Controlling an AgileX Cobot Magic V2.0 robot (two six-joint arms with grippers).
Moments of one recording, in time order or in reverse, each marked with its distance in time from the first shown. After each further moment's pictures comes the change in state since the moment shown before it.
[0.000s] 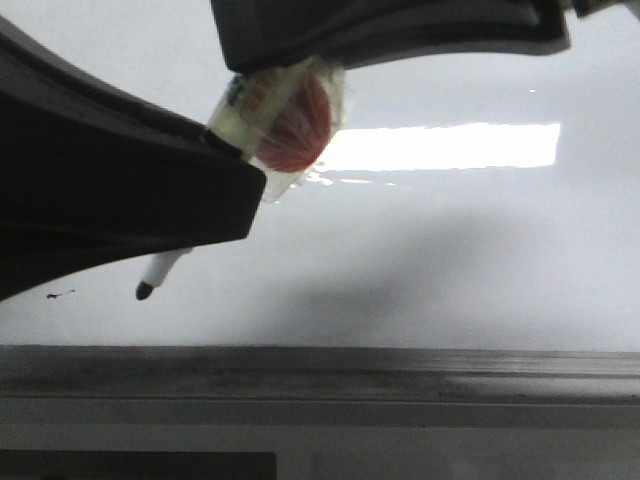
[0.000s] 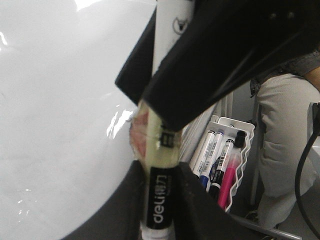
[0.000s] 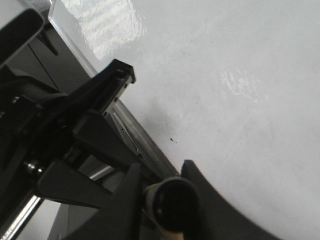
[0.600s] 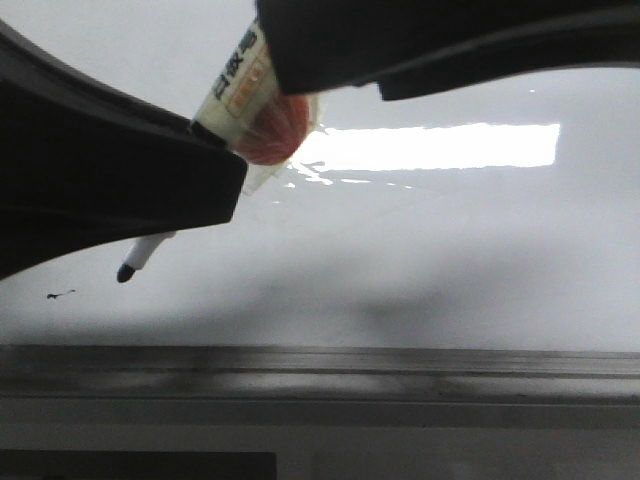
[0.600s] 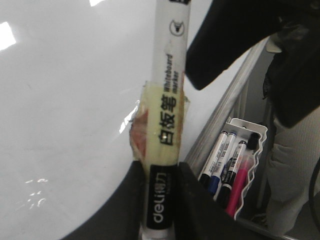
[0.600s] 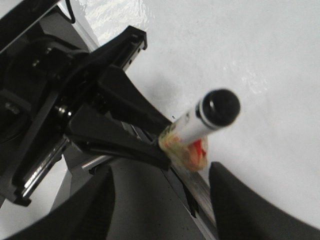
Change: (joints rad) left arm 0.039 0.000 0.000 -0.013 0.000 -0.007; right arm -0.005 -0.084 0.032 -0.030 0.078 0.000
